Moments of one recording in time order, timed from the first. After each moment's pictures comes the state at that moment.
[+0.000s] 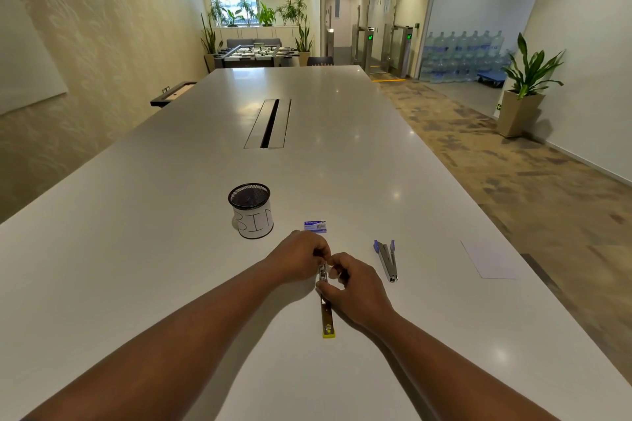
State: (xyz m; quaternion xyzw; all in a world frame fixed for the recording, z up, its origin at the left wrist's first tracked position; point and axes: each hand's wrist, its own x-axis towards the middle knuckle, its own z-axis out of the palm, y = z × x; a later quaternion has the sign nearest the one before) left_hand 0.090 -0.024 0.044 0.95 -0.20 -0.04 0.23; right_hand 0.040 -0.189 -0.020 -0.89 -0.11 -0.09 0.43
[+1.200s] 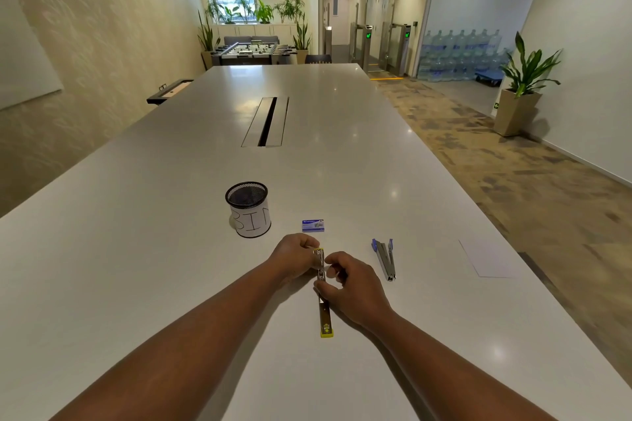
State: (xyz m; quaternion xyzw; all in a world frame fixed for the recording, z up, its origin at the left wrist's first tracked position) left_hand 0.095 -0.030 0.026 0.84 0.07 -0.13 0.53; right_hand 0.039 -0.188 -0.019 -0.89 -0.10 -0.09 0.43
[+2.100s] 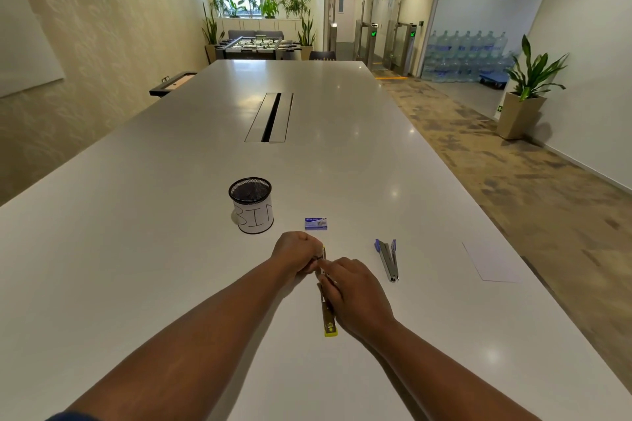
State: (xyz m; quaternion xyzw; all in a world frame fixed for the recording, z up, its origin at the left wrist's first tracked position) left_hand 0.099 -0.035 0.010 0.69 0.17 -0.11 0.69; right_hand 0.027 -0.183 -0.017 -0.92 -0.20 -0.15 0.29
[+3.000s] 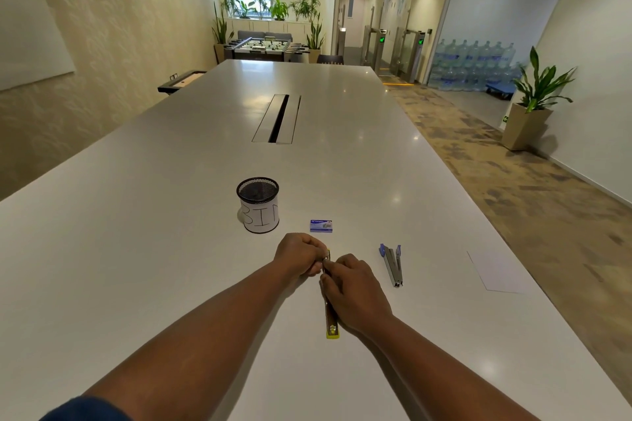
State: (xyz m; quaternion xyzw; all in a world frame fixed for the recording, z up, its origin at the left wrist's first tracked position) left_hand 0.102 -0.029 0.001 0.69 0.13 -0.11 0.71; right_hand 0.041 -0.180 -0.019 -0.94 -0.16 -0.09 0.29
